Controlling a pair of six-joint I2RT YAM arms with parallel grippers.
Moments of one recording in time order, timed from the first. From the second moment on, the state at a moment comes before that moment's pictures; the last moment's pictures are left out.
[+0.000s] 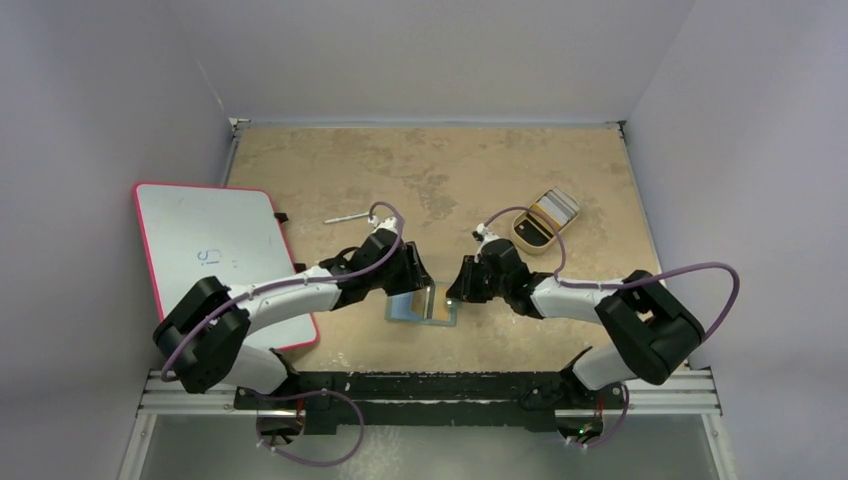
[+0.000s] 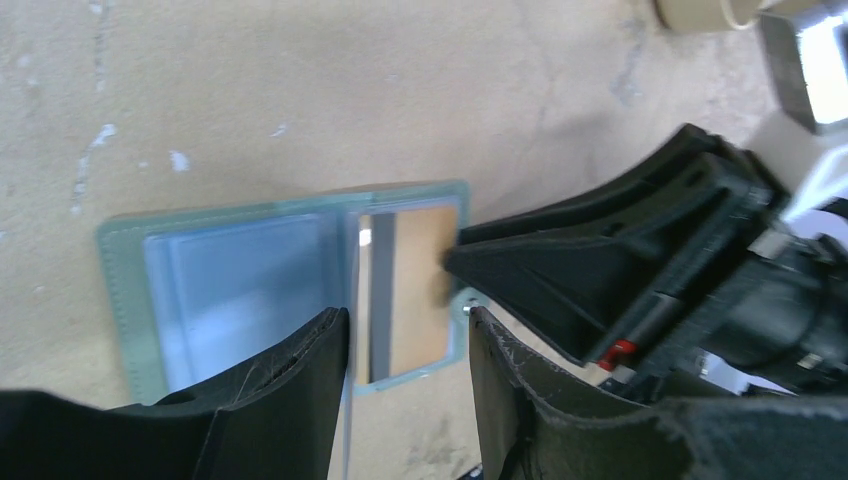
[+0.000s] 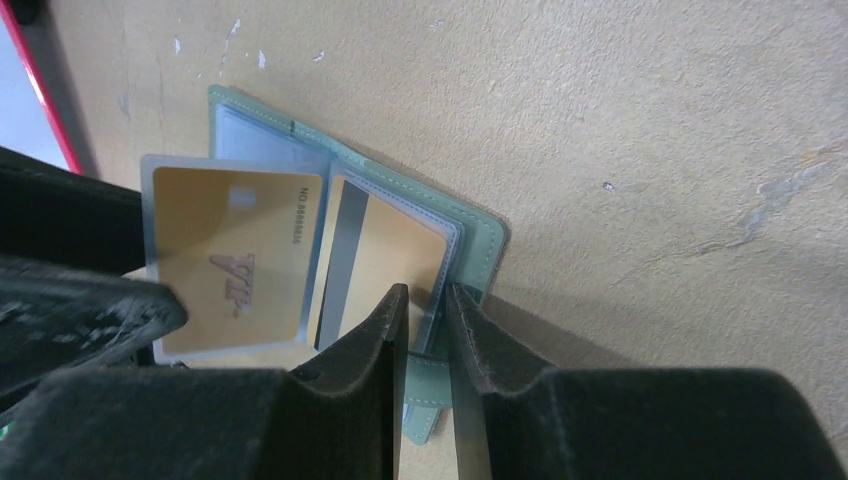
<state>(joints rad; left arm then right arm) -0.81 1.41 0.71 -0.07 0.00 -0.93 0.67 1.45 0.49 0.22 -0.18 0.73</state>
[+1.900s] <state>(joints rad) -0.82 0.90 0.86 -0.57 -0.38 -0.57 0.24 1.80 1.26 -0.46 0.58 0.02</state>
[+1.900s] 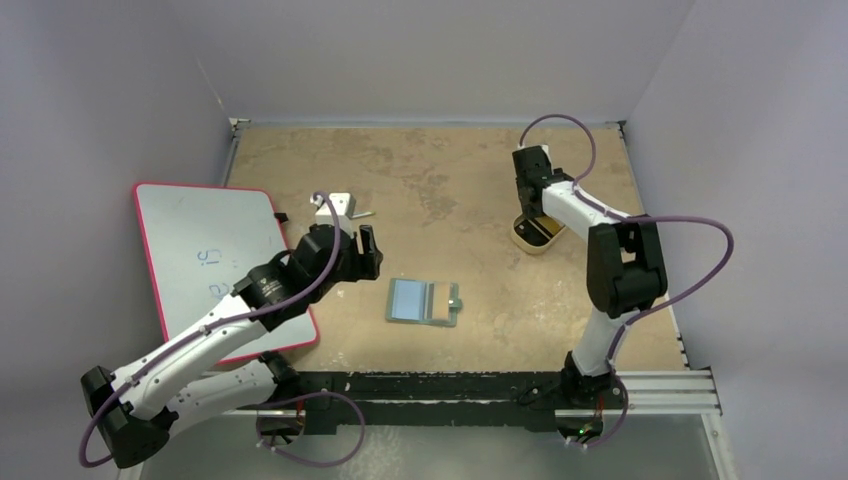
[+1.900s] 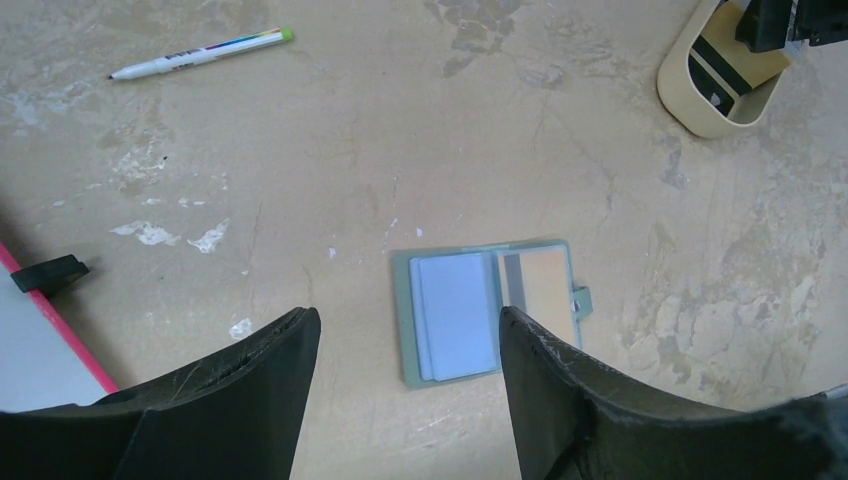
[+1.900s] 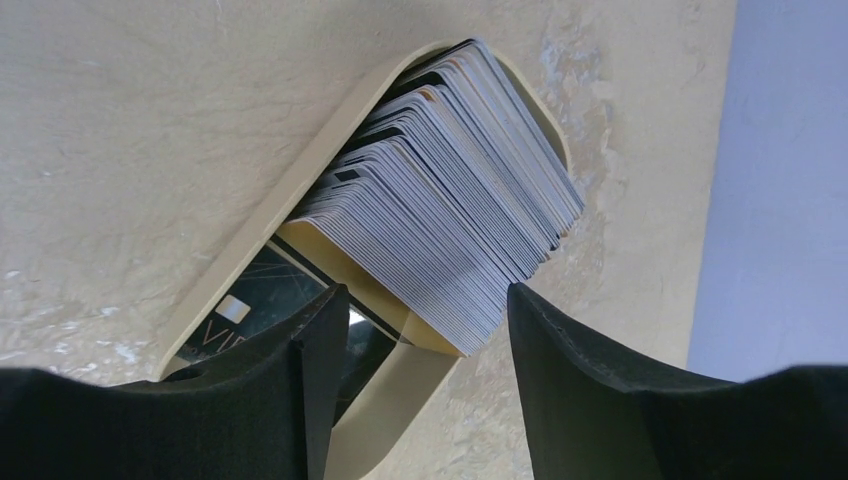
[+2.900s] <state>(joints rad) -0.82 0.87 0.86 -0.61 -0.42 -0.54 0.23 1.86 1.30 -0.52 0.62 0.01</state>
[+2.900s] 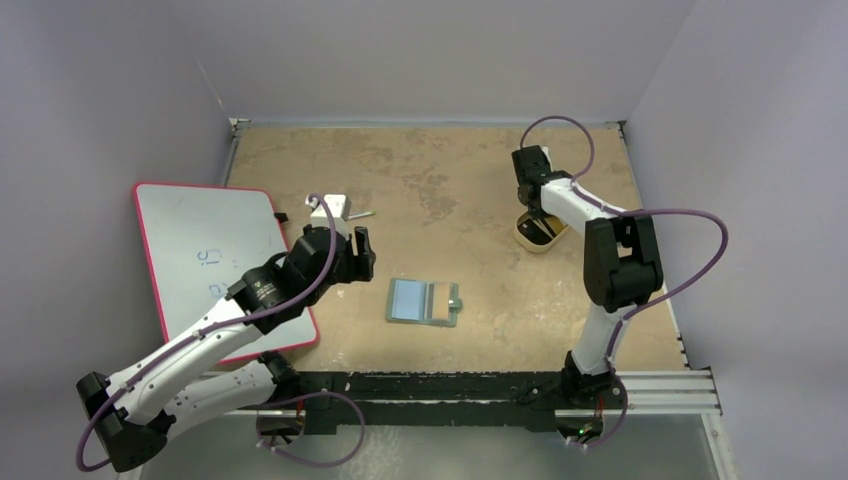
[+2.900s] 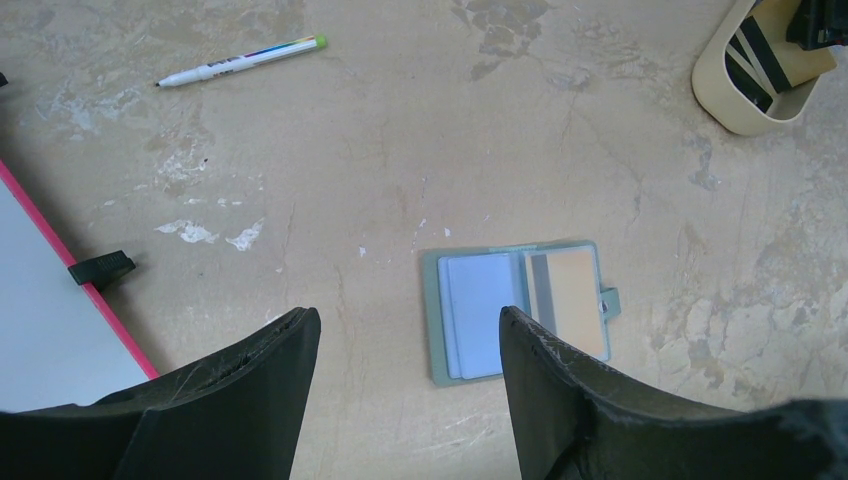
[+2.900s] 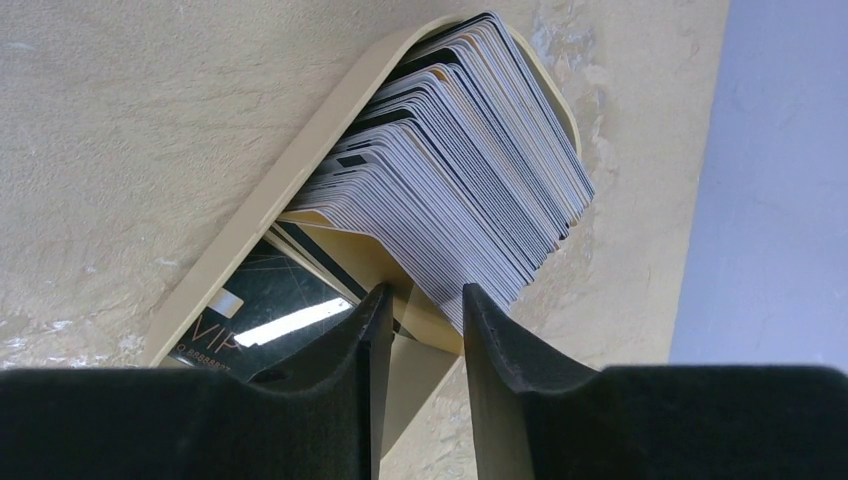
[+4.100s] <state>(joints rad) -0.82 0.87 0.86 -0.61 -0.43 -0.54 0.23 1.72 1.32 -0.62 0.47 0.05</state>
